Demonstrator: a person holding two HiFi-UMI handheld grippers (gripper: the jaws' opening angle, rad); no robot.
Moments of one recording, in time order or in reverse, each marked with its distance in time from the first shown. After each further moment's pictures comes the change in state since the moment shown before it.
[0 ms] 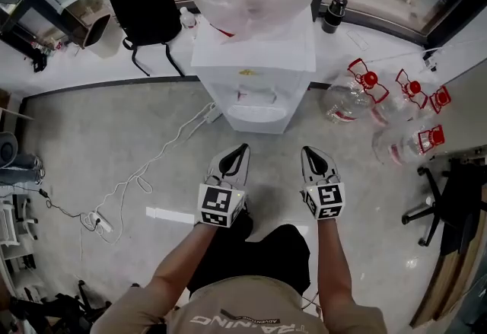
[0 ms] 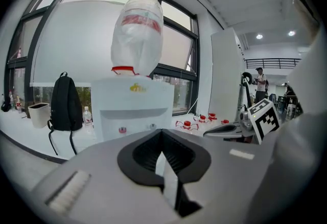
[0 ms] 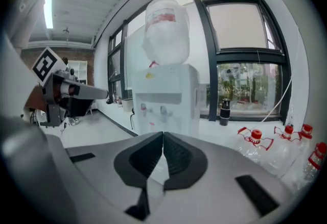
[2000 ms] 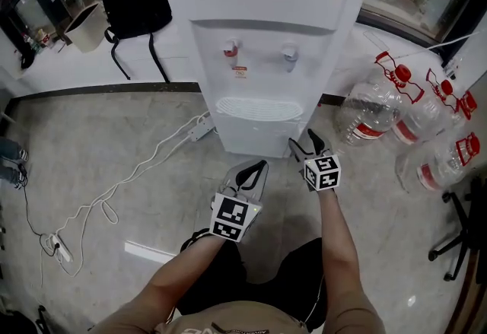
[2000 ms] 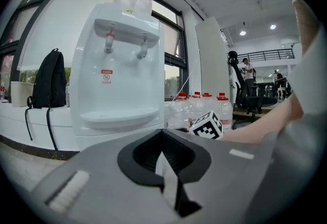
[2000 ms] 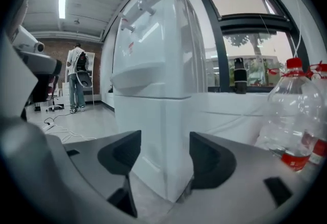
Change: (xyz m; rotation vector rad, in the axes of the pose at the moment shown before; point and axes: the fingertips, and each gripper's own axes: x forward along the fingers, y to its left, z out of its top) left arm 0.126 -0.002 -0.268 0.103 -0.060 -0.102; right arm 0.241 -0.070 -0.274 -0.062 -0.050 0.077
